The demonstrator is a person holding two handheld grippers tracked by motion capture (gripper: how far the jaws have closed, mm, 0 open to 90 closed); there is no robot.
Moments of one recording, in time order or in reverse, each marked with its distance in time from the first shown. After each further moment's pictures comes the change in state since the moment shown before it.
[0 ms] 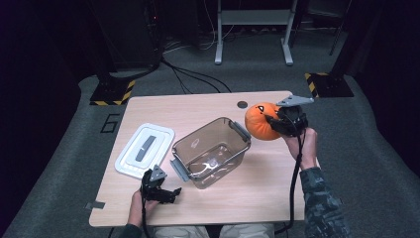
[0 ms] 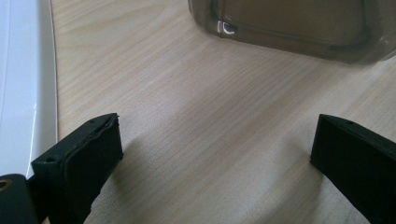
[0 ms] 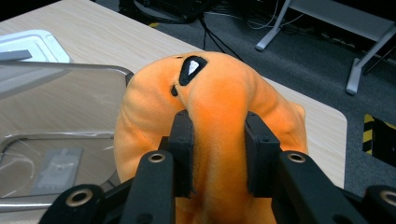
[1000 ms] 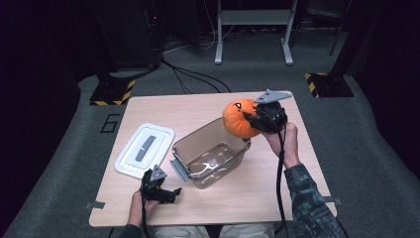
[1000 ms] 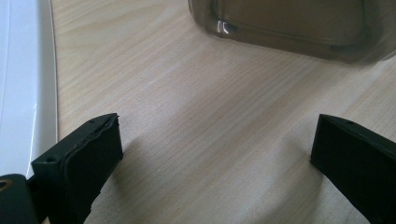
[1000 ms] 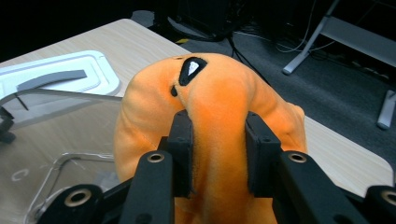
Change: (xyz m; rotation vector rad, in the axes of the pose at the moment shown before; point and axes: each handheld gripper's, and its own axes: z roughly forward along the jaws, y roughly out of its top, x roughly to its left) left arm 0.000 0.000 0.000 -0.001 0.007 0.004; right arm 0.049 0.036 0.005 -0.050 0.108 -0.081
